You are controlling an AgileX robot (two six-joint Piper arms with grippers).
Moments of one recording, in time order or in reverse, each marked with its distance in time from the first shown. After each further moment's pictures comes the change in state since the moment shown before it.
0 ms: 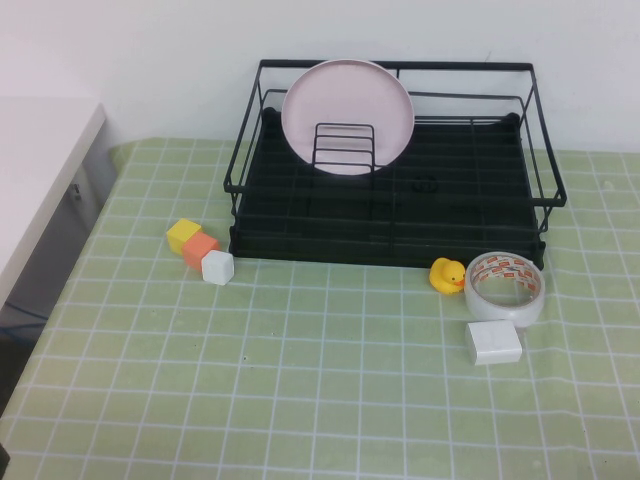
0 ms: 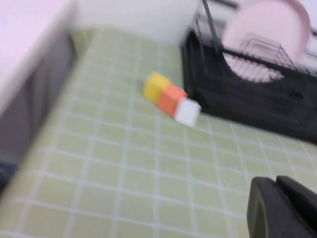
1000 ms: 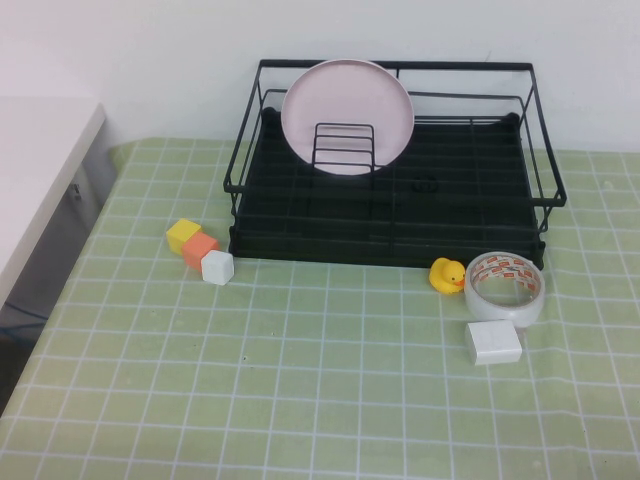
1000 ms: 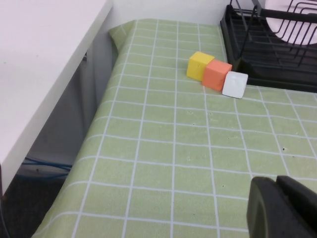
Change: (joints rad) right arm 0.000 0.000 0.000 -0.002 0.000 0.000; left arm 0.191 -0.153 0.139 -0.267 0.012 0.487
